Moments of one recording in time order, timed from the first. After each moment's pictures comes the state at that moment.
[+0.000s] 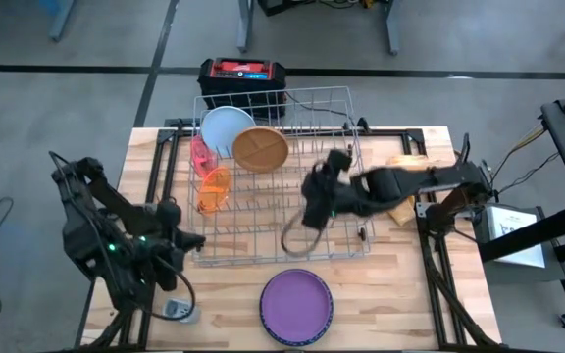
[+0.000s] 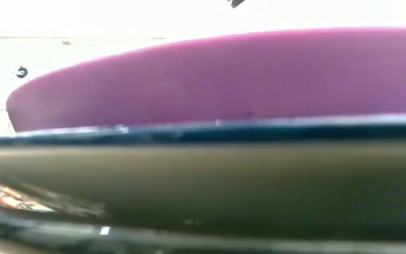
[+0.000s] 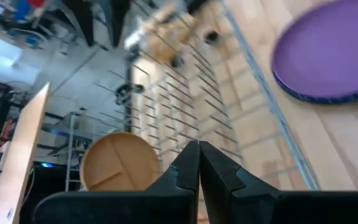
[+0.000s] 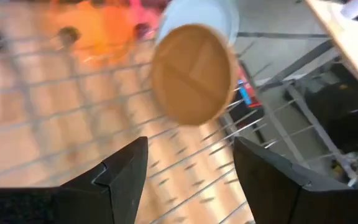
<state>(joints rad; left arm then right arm) -0.92 1.37 1.65 -1.51 -0.92 -0.34 0.19 1.71 1.87 -1.11 0.67 0.20</state>
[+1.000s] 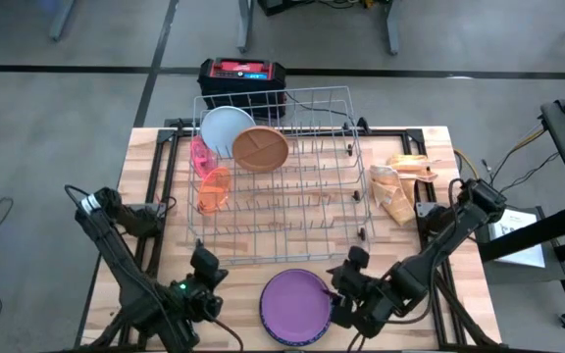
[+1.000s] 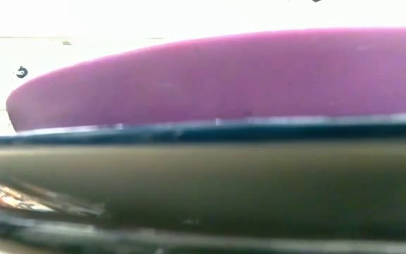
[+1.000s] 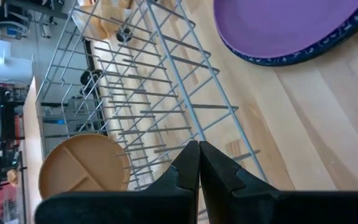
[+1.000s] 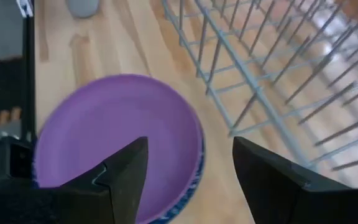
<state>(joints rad) -0.92 1.73 1.63 -1.43 -0.84 -0.35 0.76 1.72 1.40 -0.78 0.67 0.90</state>
